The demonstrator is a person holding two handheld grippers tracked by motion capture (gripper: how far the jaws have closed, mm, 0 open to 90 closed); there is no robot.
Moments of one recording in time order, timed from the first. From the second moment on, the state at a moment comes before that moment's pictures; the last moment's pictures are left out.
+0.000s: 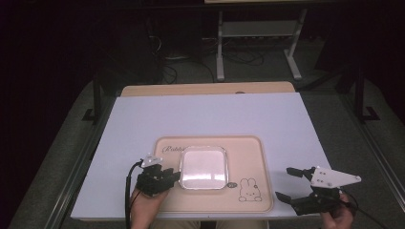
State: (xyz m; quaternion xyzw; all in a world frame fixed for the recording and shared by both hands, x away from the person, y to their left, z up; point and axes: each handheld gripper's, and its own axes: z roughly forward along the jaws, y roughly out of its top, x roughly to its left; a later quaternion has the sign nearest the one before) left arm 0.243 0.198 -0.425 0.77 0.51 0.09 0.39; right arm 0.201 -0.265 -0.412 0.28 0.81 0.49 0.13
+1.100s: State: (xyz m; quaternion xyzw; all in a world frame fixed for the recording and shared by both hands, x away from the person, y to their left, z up) left arm 0.237 0.247 -0.405 0.78 0.41 0.12 0.45; right arm 0.203 -0.267 -0.413 0.28 0.81 0.49 0.14
